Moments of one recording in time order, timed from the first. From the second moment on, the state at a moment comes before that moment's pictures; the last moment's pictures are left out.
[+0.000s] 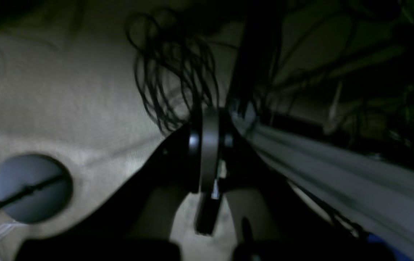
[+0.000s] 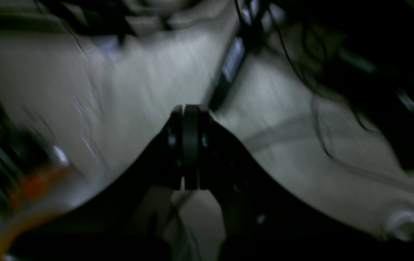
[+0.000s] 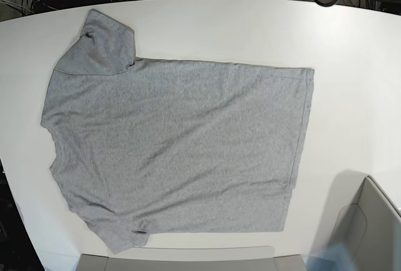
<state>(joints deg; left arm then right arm) 27.7 -2.7 -17.5 33.3 -6.3 -19.1 -20.5 -23.5 16.6 -43.3 31.2 24.6 22.9 17.0</state>
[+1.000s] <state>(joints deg) 51.5 2.1 -37.8 93.5 -14.6 -19.6 -20.2 -62.0 21.3 -0.5 101.1 17.8 23.1 21.1</state>
